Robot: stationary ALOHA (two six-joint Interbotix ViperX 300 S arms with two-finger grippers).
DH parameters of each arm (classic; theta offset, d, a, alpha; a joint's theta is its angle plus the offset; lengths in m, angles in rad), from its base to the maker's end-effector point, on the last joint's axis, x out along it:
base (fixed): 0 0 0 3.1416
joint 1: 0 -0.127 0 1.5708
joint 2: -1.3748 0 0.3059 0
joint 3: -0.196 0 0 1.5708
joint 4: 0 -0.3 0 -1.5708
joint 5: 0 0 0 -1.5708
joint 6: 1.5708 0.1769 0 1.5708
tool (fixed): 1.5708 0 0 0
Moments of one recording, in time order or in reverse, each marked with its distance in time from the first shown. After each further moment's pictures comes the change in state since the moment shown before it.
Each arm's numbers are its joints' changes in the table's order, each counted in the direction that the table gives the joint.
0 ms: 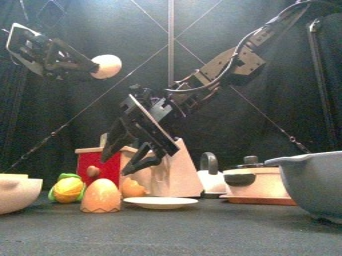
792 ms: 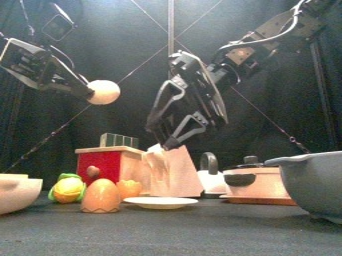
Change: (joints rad) left arm 0.107 0.212 -0.035 0.037 0.078 -0.006; right arm -0.115 -0.310 0.334 -0.120 0.078 0.000
